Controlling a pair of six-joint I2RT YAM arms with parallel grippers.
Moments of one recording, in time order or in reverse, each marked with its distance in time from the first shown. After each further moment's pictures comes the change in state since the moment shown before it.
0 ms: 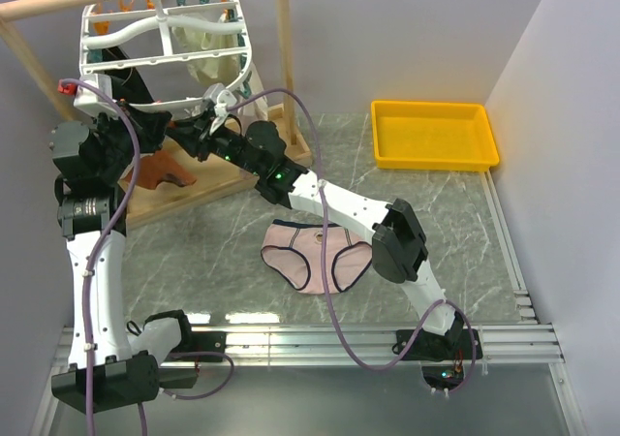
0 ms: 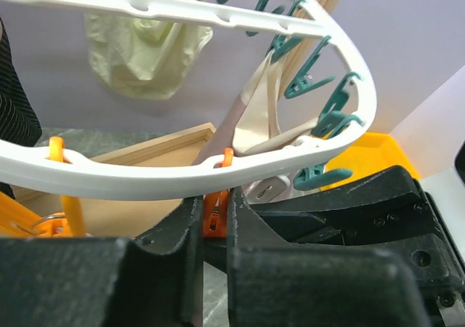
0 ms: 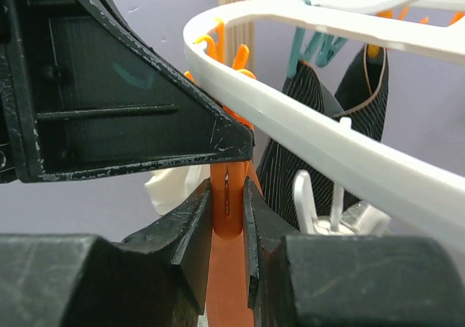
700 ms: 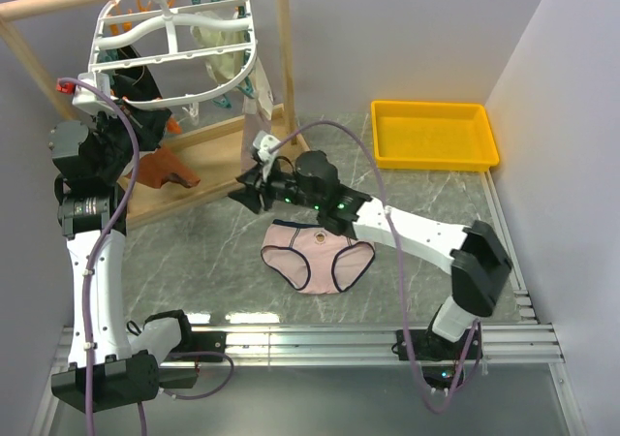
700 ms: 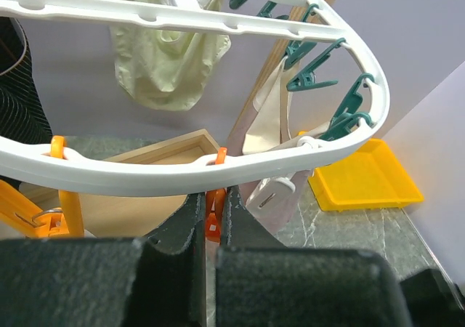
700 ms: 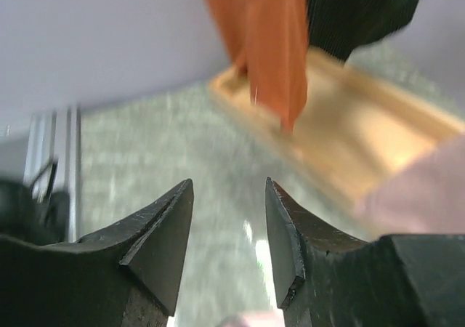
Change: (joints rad) left arm -0.001 0.004 0.000 0.032 0.010 -0.019; right arm -0.034 -0.515 -0.716 -0.200 -0.063 -0.071
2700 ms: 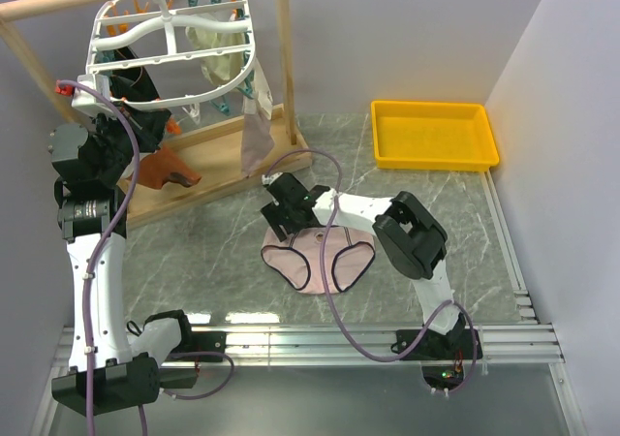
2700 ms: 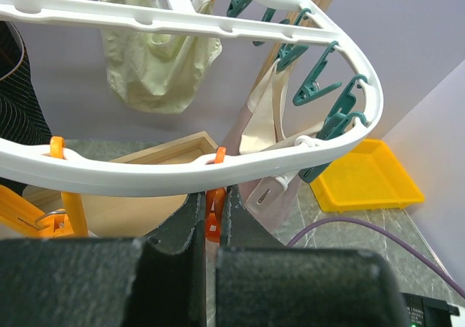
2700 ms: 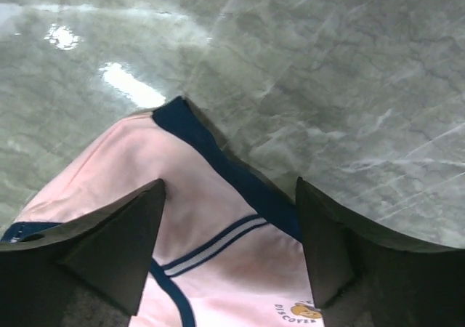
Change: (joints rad) left arm 0.000 -0.017 -0.010 0.006 0.000 0.005; right arm -0.080 0.412 0.138 -0.741 0.390 0.162
